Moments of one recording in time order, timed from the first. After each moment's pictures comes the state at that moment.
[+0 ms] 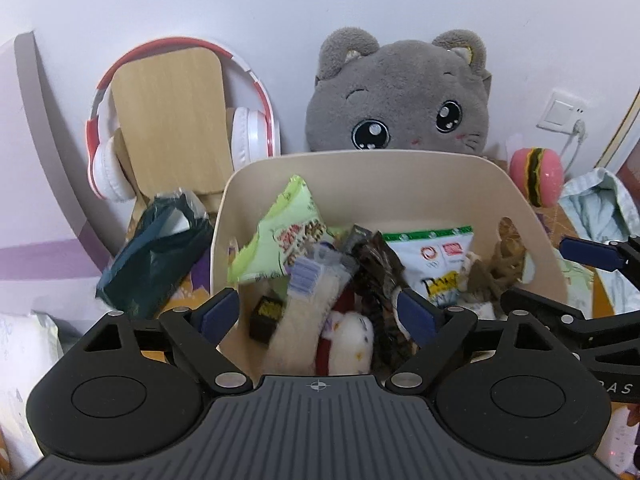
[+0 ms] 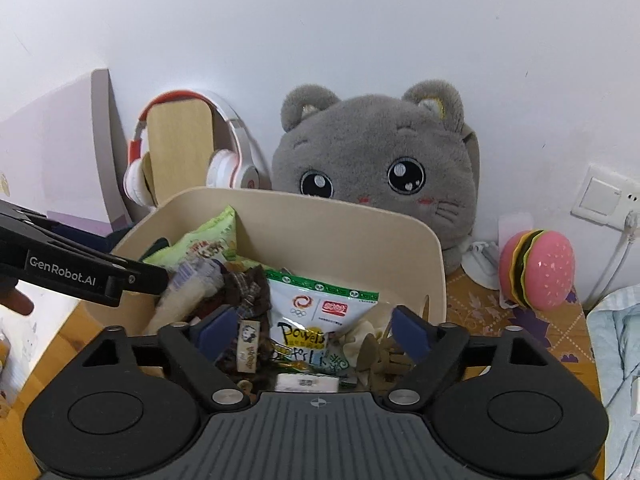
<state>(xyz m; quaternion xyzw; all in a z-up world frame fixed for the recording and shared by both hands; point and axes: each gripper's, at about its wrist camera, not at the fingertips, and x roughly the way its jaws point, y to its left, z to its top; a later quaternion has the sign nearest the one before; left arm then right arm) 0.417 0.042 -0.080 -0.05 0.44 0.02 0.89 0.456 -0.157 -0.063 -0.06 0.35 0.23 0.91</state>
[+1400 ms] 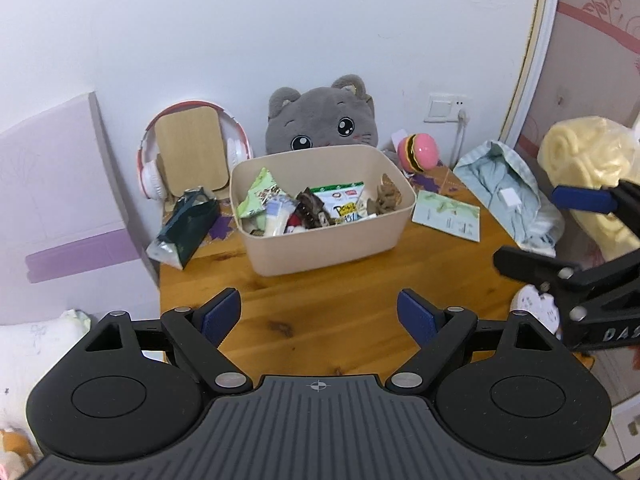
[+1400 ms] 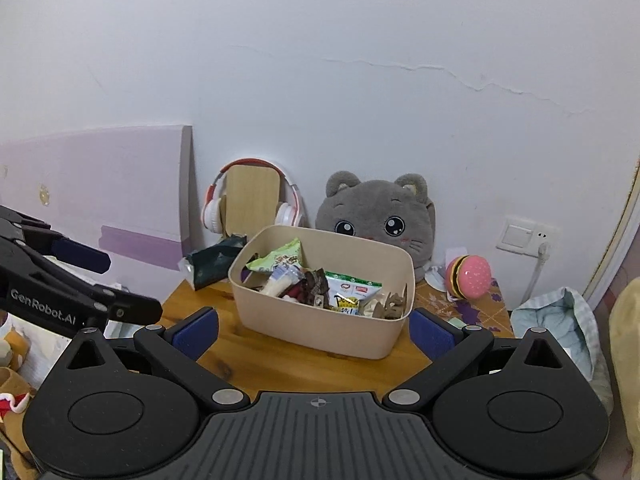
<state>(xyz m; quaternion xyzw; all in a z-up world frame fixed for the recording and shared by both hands) 0.144 0.020 0.049 0.00 0.39 -0.05 0.92 0.189 -0.163 0.083 -0.08 0.28 0.20 0.94</state>
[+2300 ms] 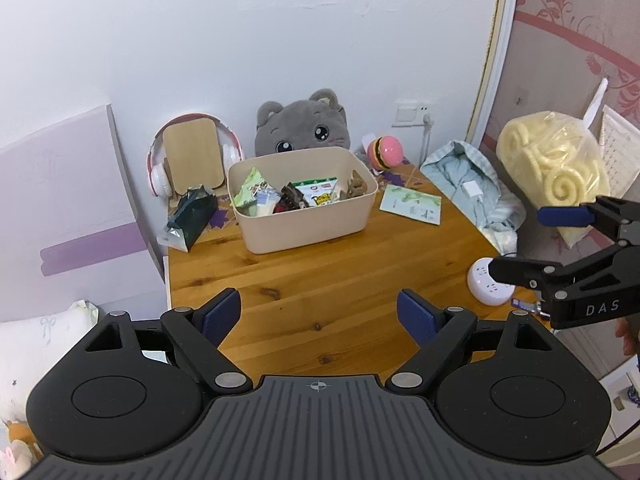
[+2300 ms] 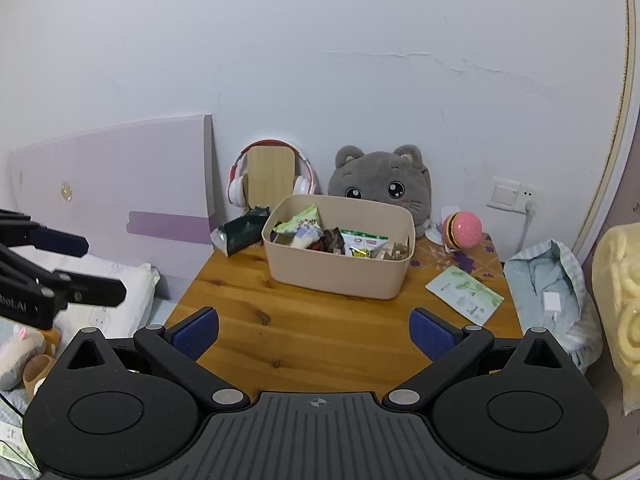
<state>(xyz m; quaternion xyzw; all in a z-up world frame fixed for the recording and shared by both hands) 0.022 0.019 0.098 0.01 0.37 -0.07 0.93 0.079 -0.174 0.113 -0.06 0.32 0.19 0.93</state>
